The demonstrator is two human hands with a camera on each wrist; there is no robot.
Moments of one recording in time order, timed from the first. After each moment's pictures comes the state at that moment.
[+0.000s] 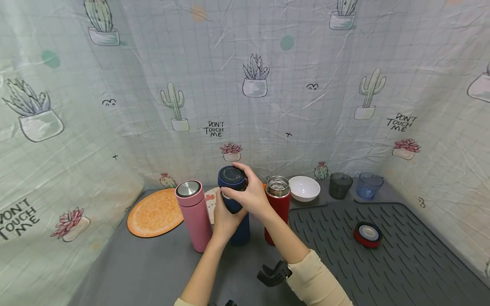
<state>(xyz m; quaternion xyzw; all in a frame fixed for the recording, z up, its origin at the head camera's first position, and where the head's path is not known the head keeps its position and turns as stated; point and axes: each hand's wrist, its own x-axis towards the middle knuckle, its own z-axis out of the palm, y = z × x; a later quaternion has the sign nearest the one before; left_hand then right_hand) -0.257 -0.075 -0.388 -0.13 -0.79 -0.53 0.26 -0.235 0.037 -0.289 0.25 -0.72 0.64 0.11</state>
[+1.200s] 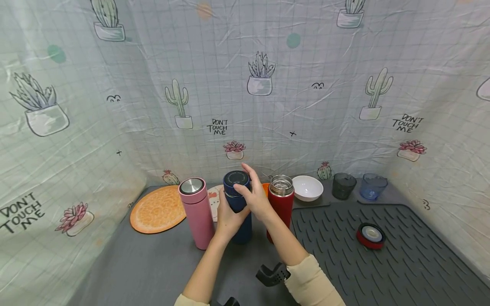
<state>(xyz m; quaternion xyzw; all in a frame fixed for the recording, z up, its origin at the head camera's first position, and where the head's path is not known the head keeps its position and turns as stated) -0.235 -0.071 -0.365 -0.15 -0.76 -0.59 0.23 -0.267 0.034 -0.331 0.26 -0.65 0.71 0.06</state>
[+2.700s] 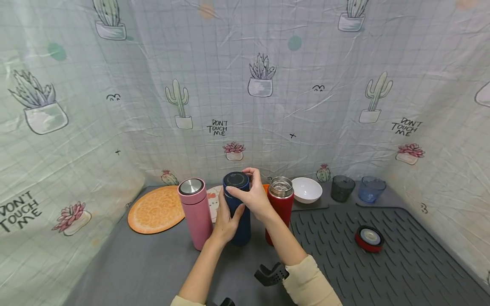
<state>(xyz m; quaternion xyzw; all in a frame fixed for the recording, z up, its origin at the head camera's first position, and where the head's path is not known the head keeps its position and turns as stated) -0.236 -0.083 -0.375 -0.25 -0.76 -0.55 0.24 -0.270 0.035 -0.331 0.25 -0.64 0.73 0.01</state>
